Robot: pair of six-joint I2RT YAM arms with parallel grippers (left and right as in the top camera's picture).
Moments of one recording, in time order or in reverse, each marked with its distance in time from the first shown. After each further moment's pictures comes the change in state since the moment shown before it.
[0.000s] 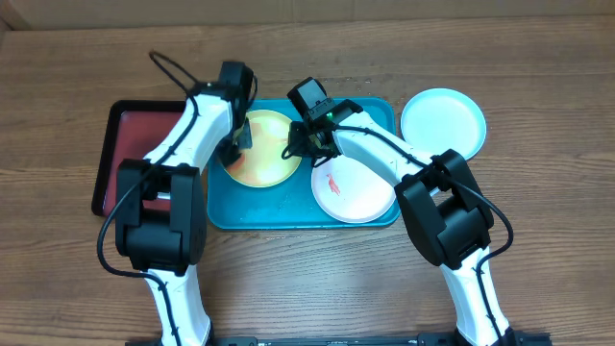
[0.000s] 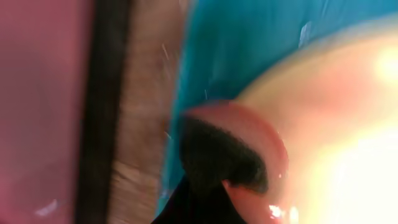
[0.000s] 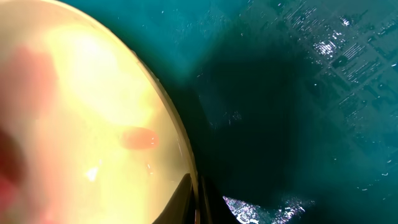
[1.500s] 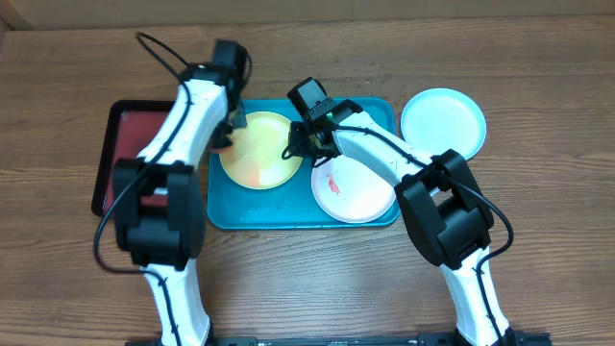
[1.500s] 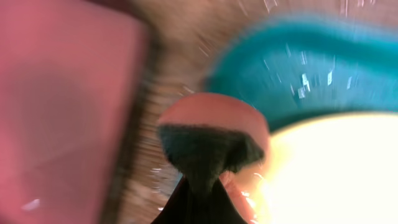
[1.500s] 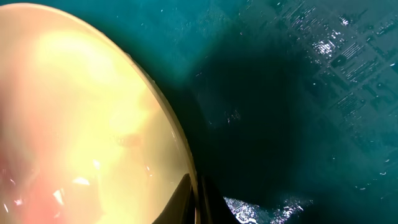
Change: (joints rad) left arm 0.026 0.016 0.120 -0.060 -0.028 -0.075; right arm 0.000 0.000 0.000 -0.003 0.002 -0.001
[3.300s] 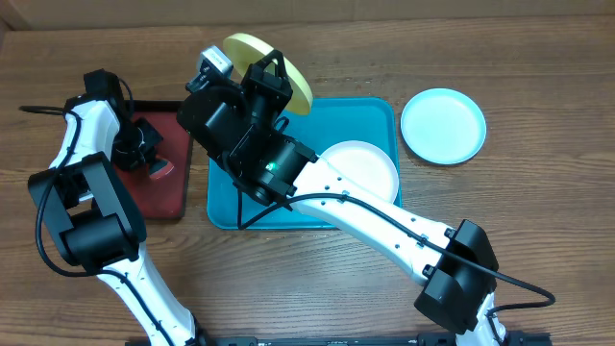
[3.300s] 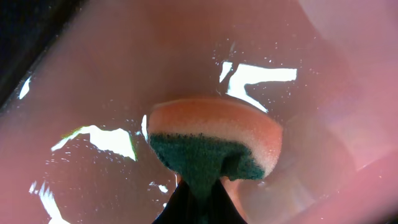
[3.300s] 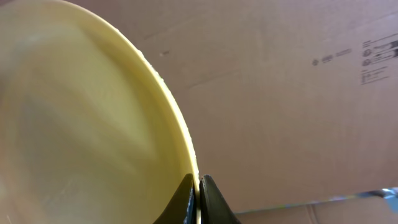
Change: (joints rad) left arm 0.471 0.075 -0.090 0.071 0.351 -0.021; right arm 0.380 -0.228 0.237 0.278 1.337 -1.374
